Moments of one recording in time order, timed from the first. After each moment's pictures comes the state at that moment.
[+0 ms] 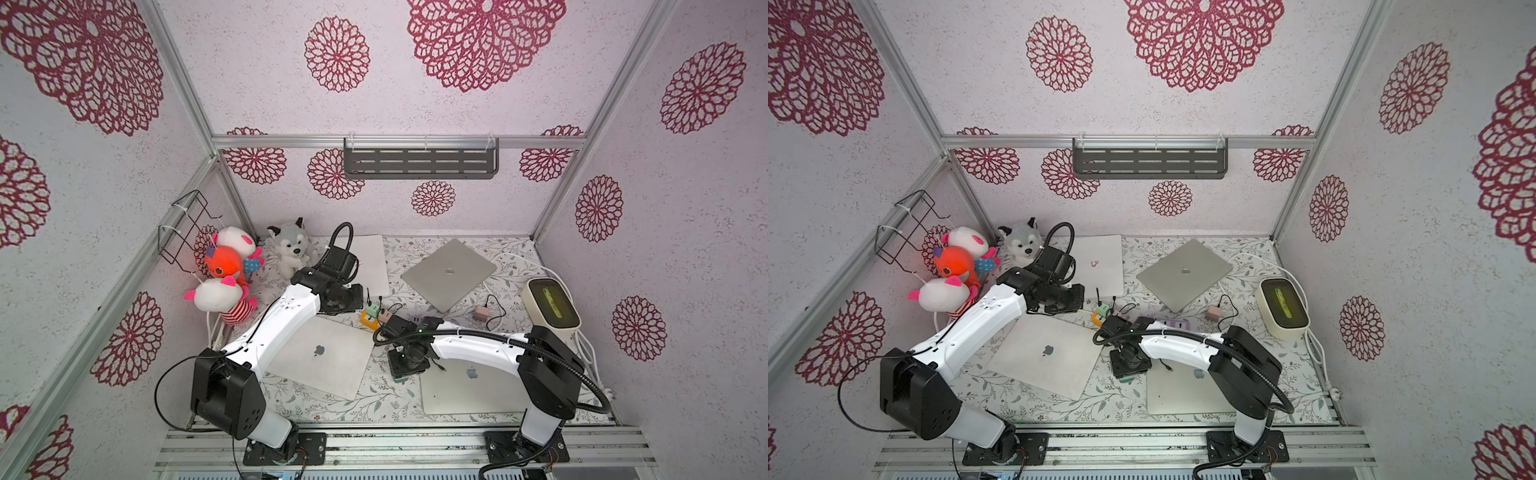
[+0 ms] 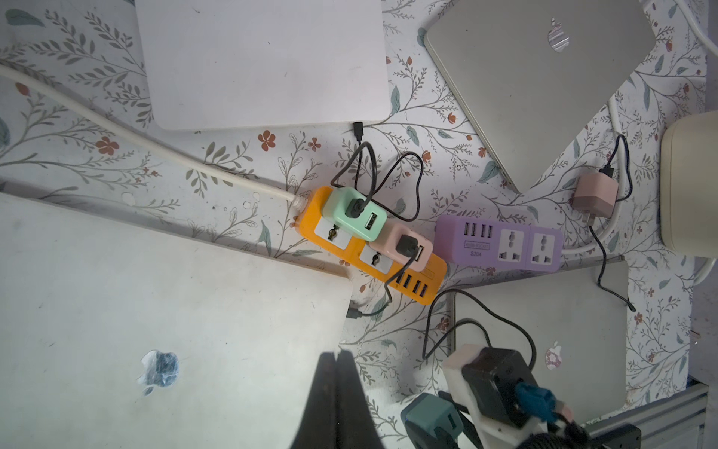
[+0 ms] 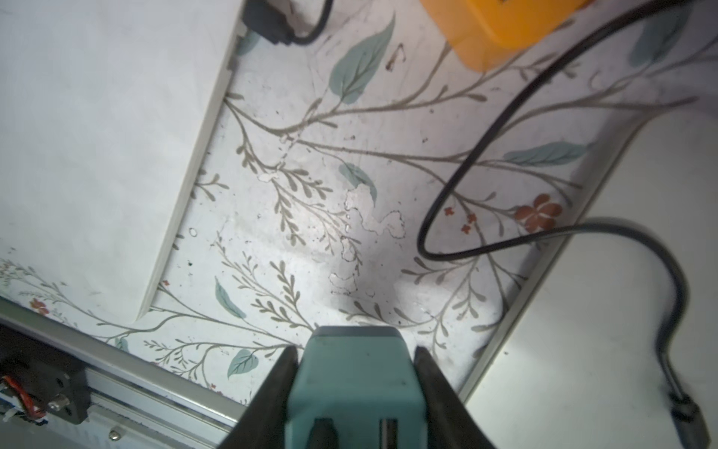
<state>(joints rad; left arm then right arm) -0.44 1.53 1.34 -0.91 0.06 -0.49 1.05 1.77 1.22 -0.80 -0.08 0.74</state>
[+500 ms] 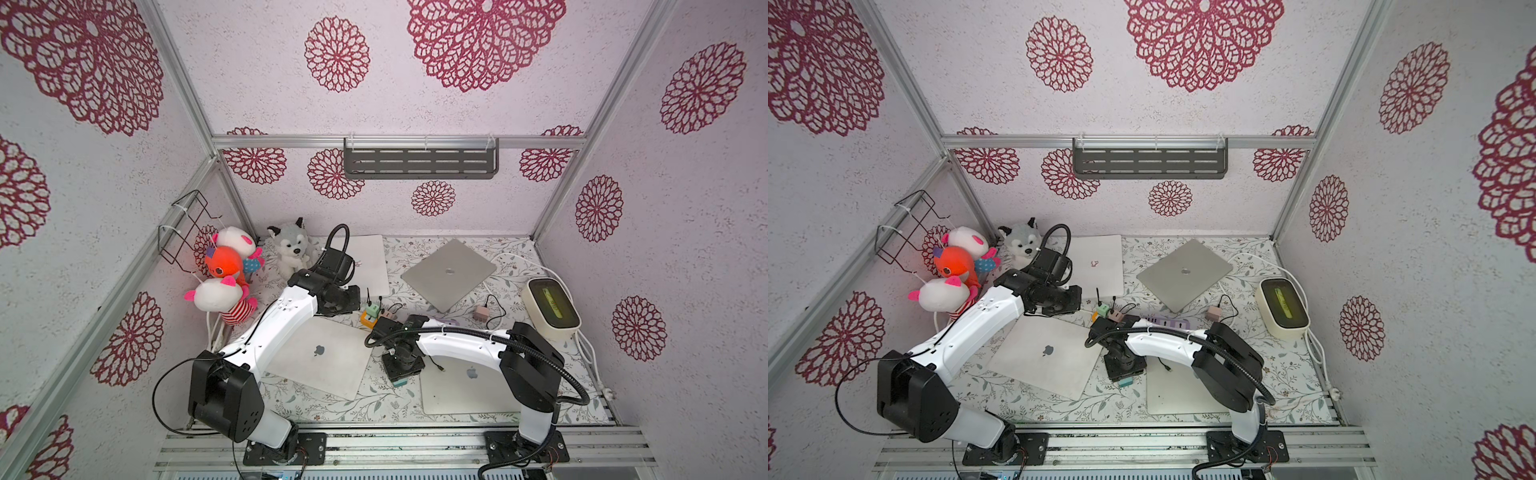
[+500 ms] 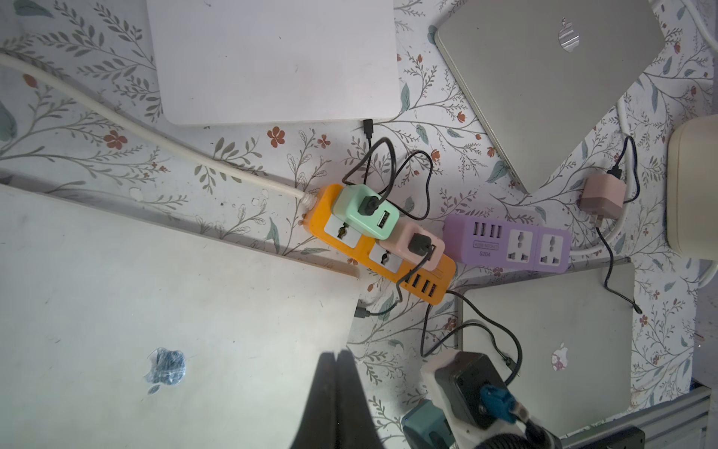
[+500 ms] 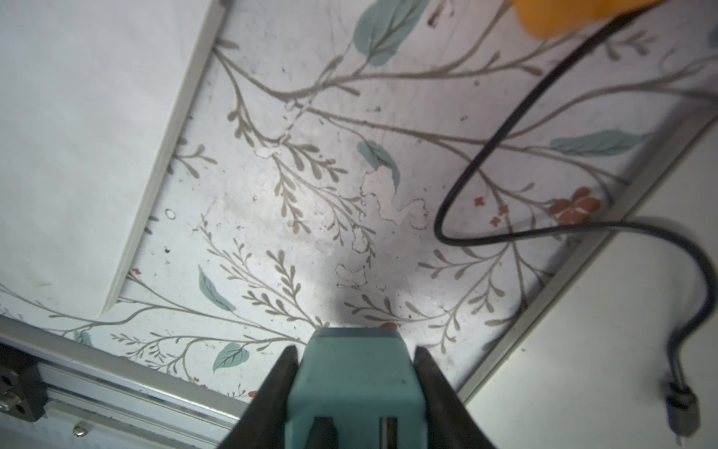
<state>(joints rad) -0.41 1.51 1.31 -0.89 0.07 -0.48 1.08 1.88 1.35 -0.93 -0.08 0.70</state>
